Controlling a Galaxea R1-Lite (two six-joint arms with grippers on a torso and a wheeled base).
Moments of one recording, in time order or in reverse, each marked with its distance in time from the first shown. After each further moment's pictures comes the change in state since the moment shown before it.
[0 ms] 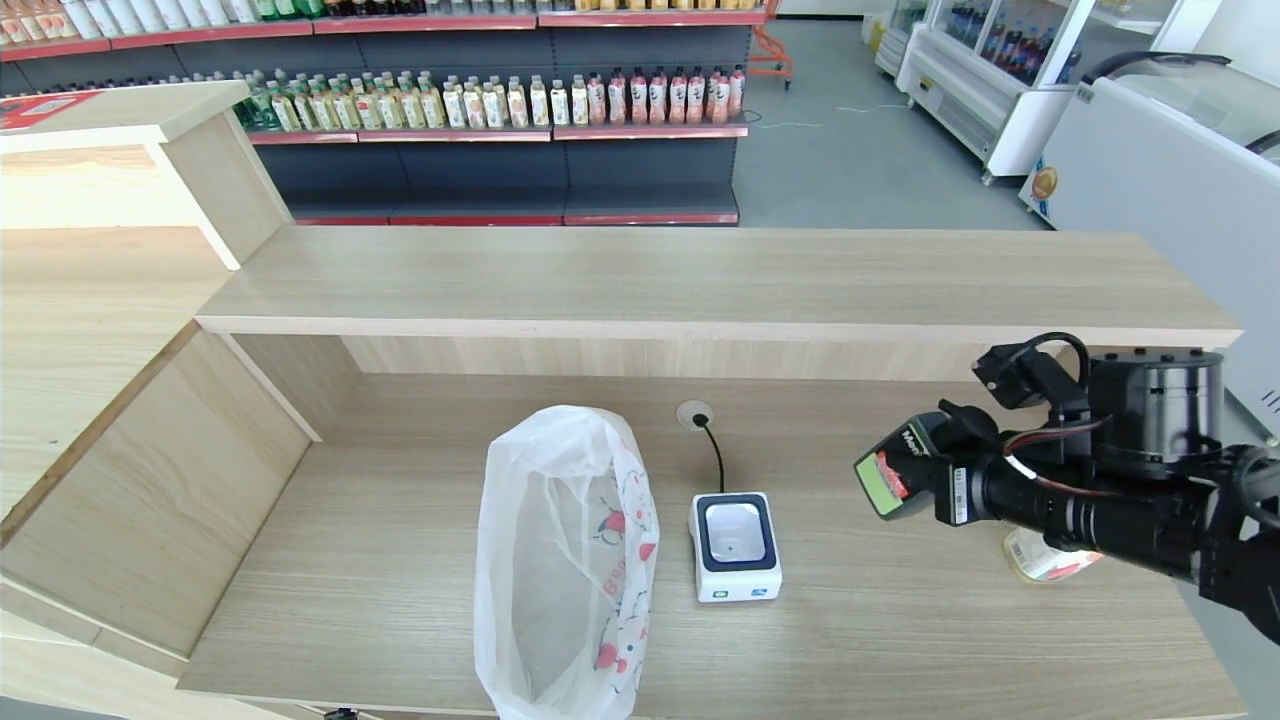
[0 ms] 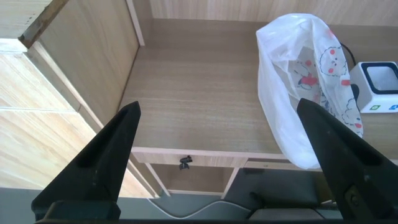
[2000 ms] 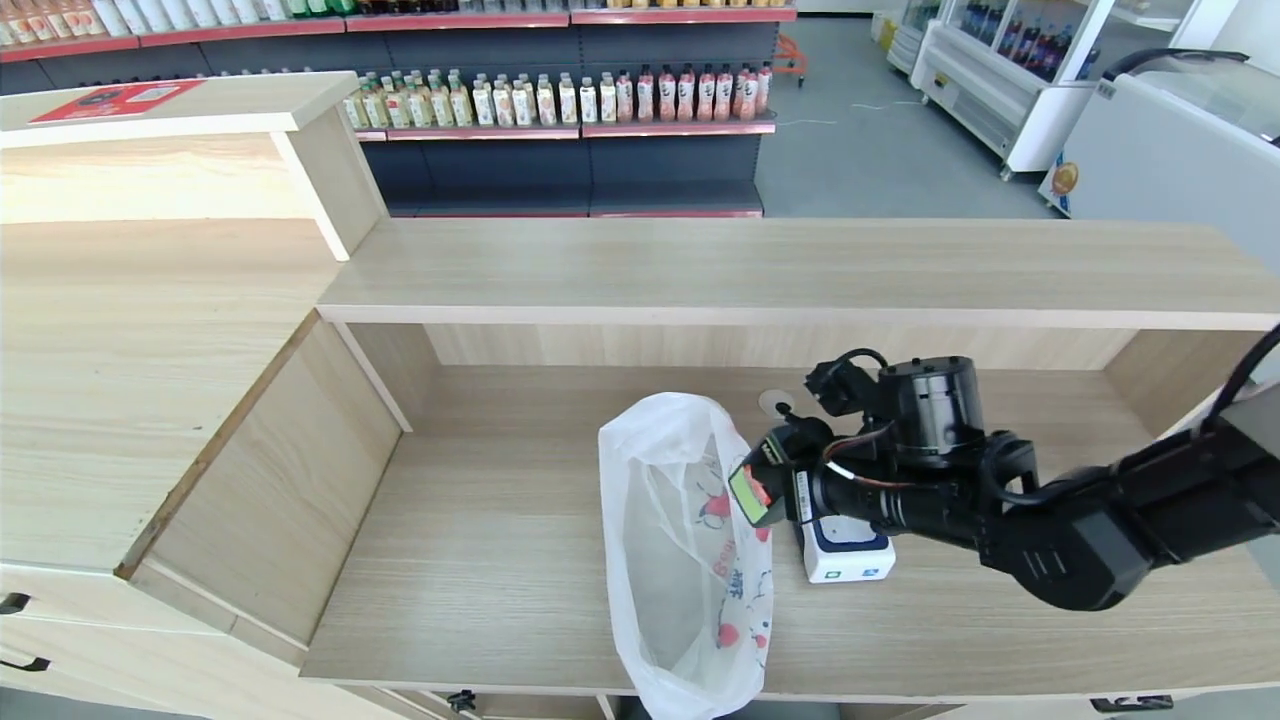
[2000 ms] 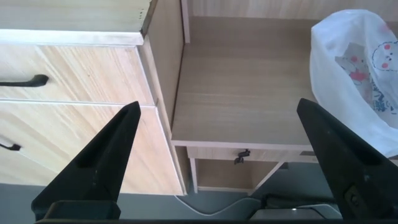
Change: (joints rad) left arm 0.001 0.000 0.000 0.000 0.000 0.003; right arm 0.236 0.322 -0.266 -0.003 0.006 0.070
